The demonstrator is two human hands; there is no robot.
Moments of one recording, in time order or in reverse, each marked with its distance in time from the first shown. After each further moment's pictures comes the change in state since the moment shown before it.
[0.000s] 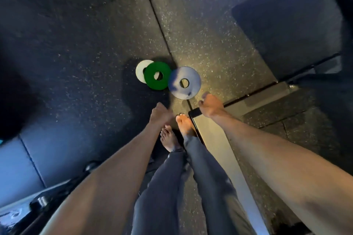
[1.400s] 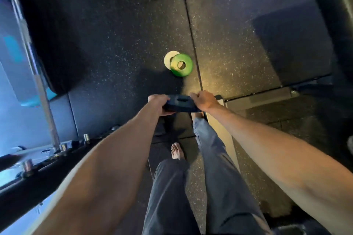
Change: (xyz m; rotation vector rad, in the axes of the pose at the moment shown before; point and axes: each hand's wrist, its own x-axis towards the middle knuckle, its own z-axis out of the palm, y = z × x) left_hand -0.250 -0.026 -0.100 -0.810 0.015 -0.281; right_hand -0.178 -0.060 -0.024 0.030 -0.172 -0.193
